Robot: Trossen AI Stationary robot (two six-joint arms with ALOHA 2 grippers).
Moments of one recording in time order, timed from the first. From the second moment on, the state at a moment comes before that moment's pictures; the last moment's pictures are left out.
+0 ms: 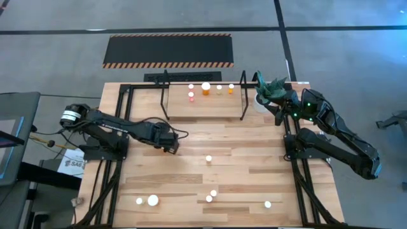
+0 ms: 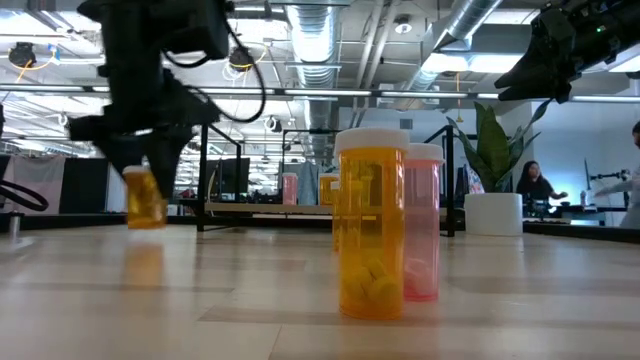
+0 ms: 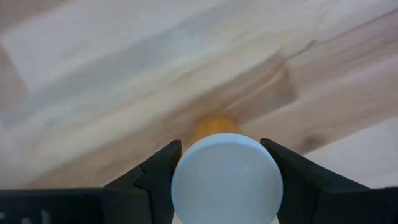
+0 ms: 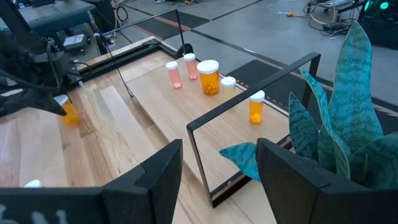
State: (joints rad) left arm -0.08 1.45 0.86 -0.84 -0.19 -1.24; right arm -0.74 0.37 0.54 -0.49 -0.18 0.11
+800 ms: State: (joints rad) left arm 0.23 1.54 1.18 -0.76 -0.13 -0.44; right arm -0.74 0.37 0.54 -0.49 -0.18 0.11
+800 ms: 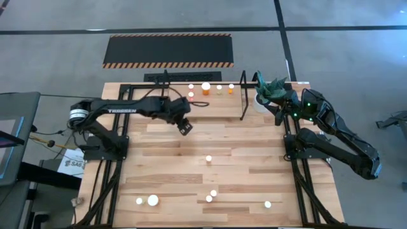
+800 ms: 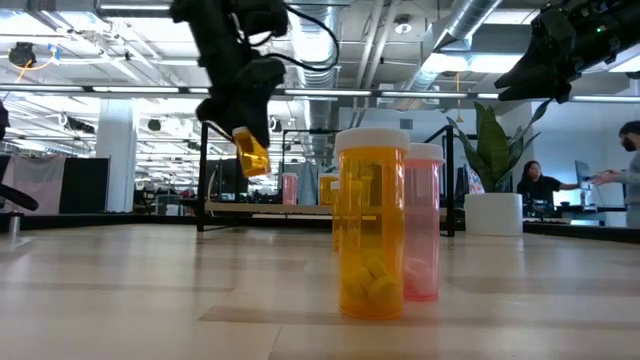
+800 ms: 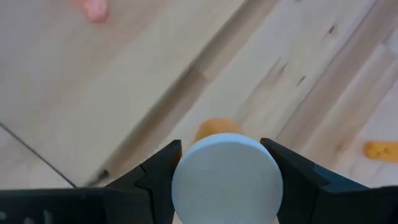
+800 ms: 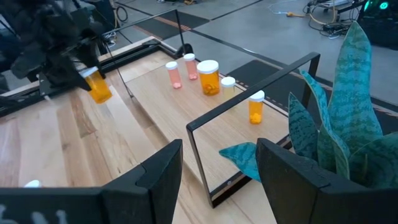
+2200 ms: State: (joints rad) left arm 0.42 2.07 1.81 -0.85 -0.06 0.48; right arm -0.74 0.37 0.54 -0.49 -0.18 0.11
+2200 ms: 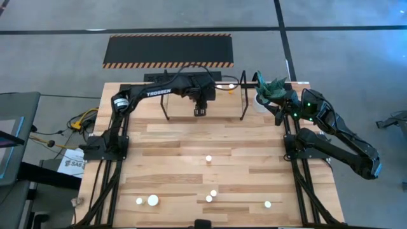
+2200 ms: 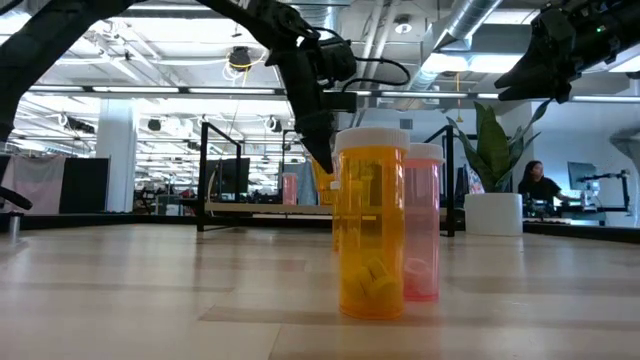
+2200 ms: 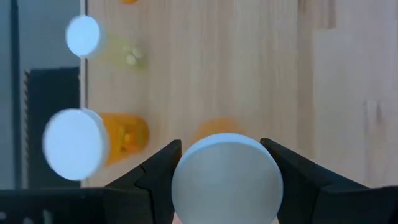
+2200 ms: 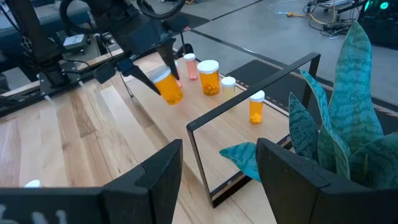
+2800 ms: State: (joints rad) left arm 0.43 2.11 1.80 -0.79 -0.02 0.75; right arm -0.74 0.37 0.54 -0.49 -0.18 0.11
